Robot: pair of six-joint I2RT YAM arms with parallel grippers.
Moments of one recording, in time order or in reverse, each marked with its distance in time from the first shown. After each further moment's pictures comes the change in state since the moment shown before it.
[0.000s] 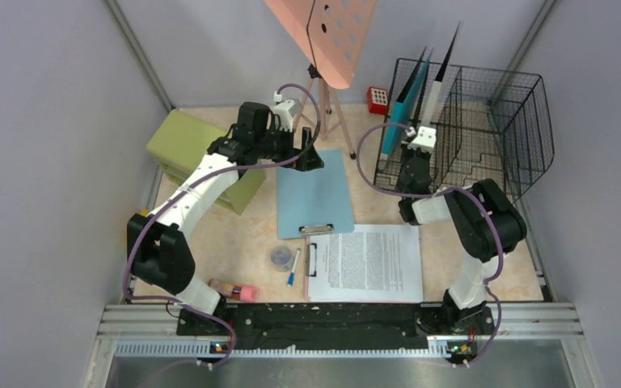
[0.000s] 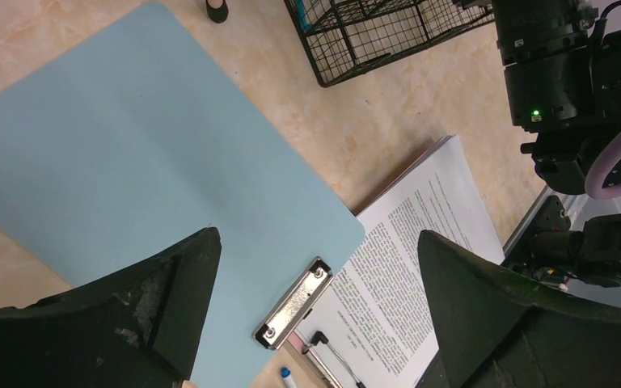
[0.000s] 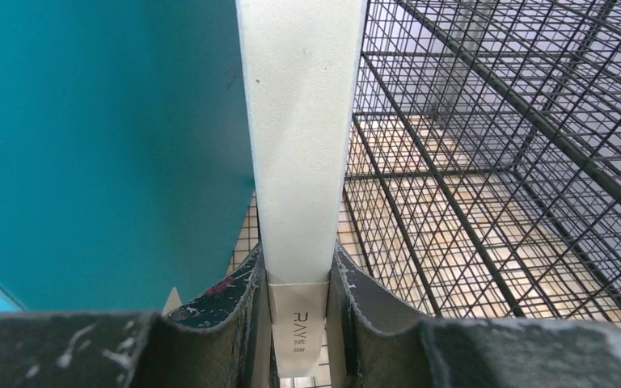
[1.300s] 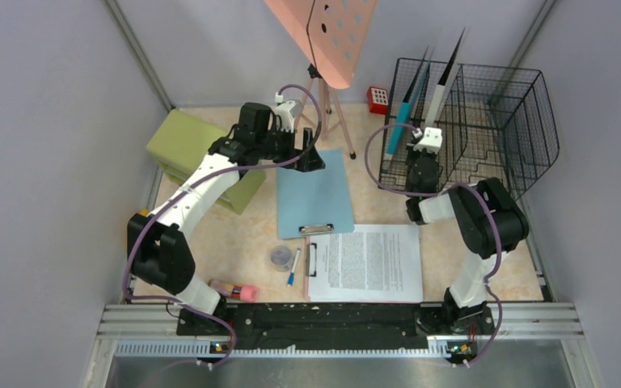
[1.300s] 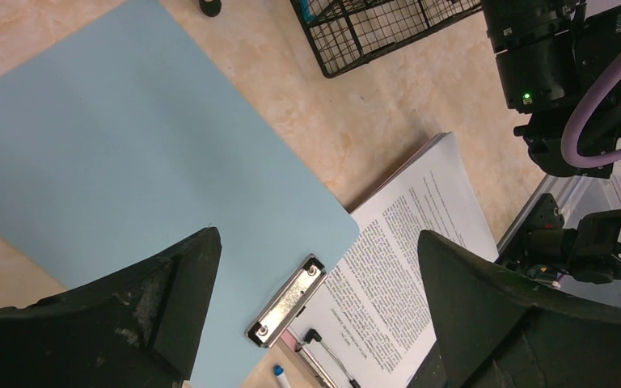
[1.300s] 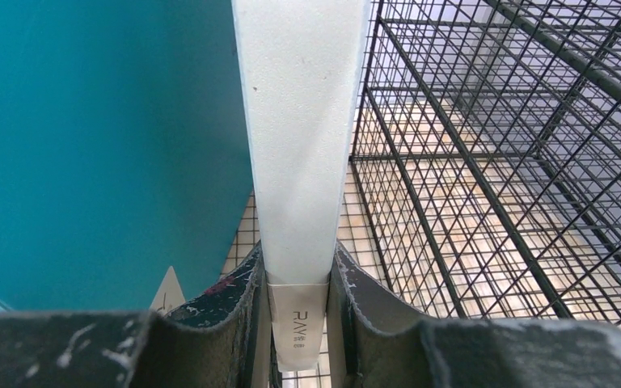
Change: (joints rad) left arm -0.009 0.000 0.000 -0.007 -0.001 -0.016; right arm -0.076 0.028 -0.016 -0.024 -0.146 0.044
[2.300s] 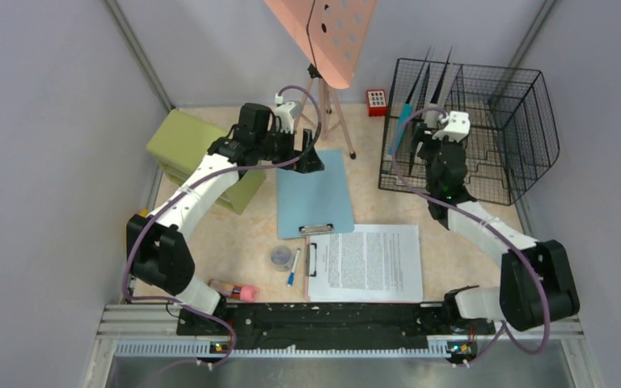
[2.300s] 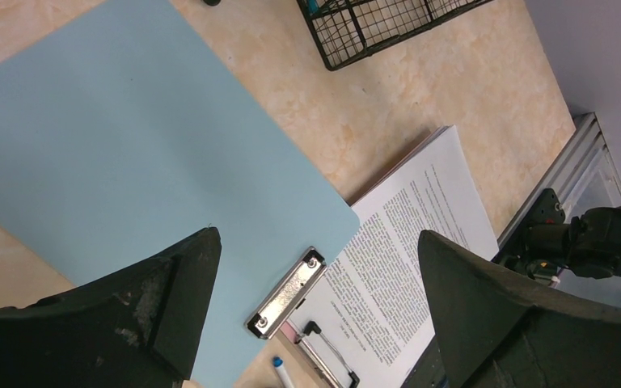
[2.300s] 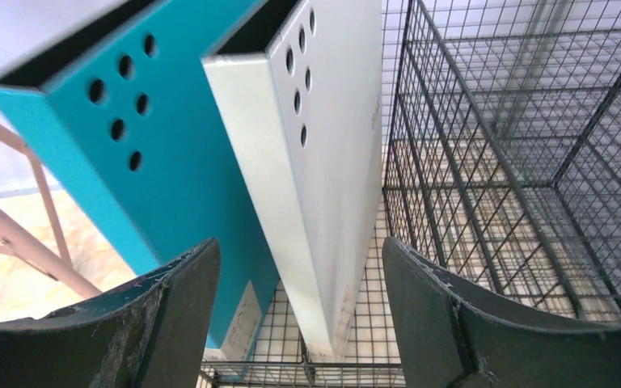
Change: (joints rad) left arm 0.000 -0.003 0.000 -0.021 -0.002 0.002; right arm -0.025 -0.474 0.008 -0.508 -0.149 0.147
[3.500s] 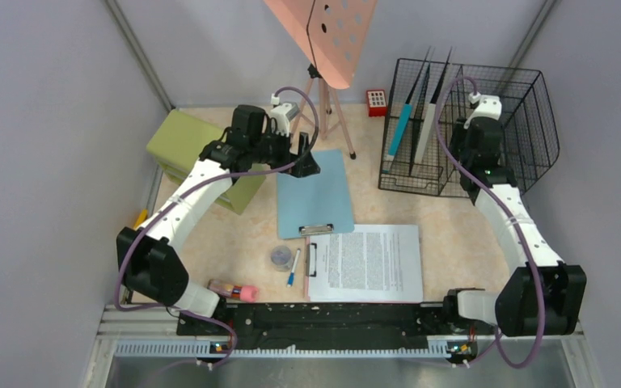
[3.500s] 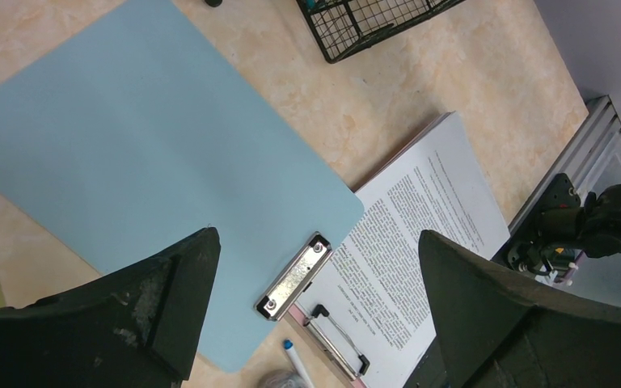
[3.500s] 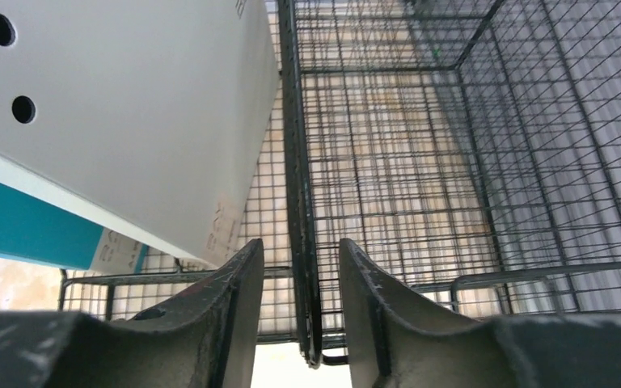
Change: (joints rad) left arm 0.000 -0.076 -0.018 -0.047 -0.013 0.064; right arm -0.237 -0.109 0.317 -0.845 -0.139 0.000
